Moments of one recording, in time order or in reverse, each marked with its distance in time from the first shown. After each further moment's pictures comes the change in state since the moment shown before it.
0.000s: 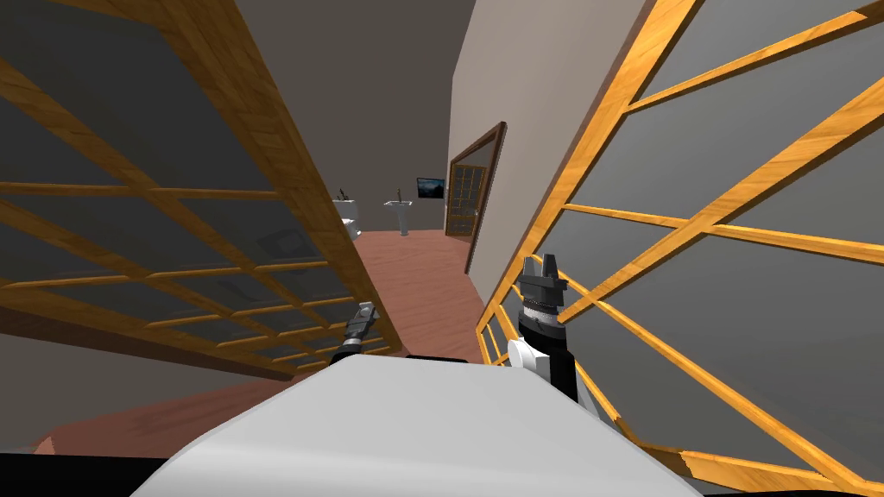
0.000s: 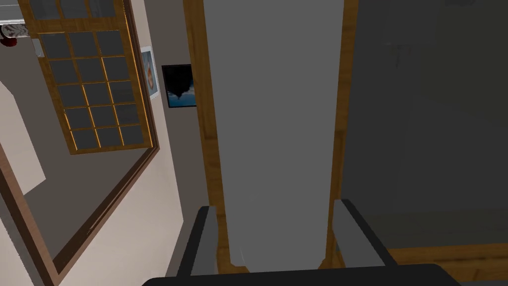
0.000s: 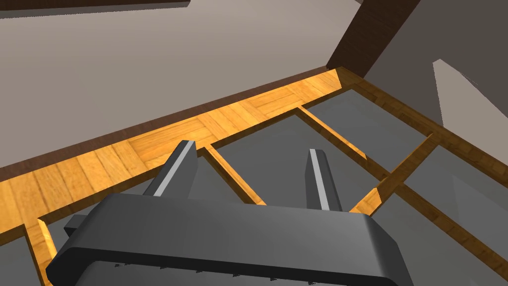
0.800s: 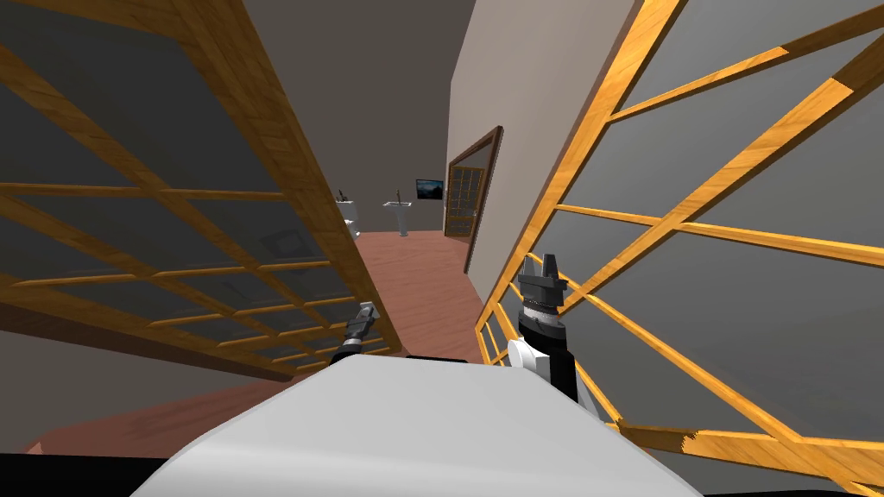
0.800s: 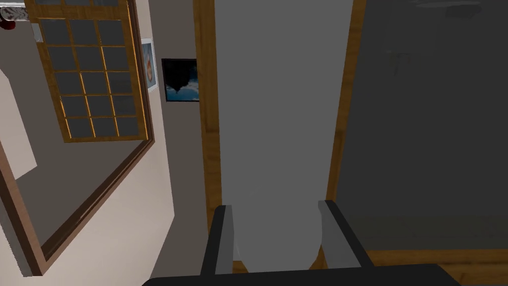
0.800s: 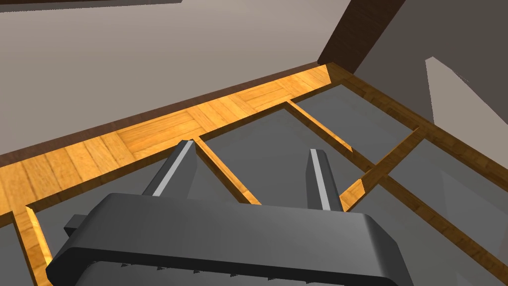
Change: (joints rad) arm -0.001 0.003 -0.007 0.005 0.013 0.004 0.049
